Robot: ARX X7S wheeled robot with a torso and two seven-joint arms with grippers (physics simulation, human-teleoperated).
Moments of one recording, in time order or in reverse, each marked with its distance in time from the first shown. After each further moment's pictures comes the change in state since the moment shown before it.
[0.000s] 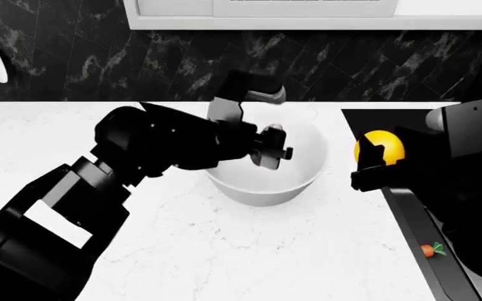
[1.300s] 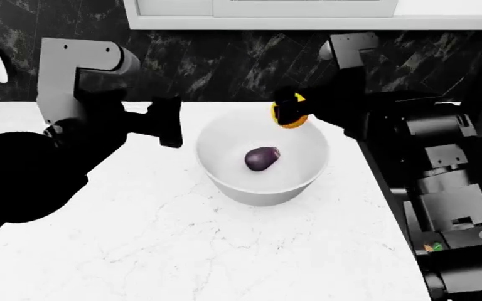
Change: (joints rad) left arm 0.285 -0.631 -0.368 0.878 -0.254 0.106 -0.490; right arm 0.680 -0.374 -0.506 1.208 -0.266 -0.357 -0.473
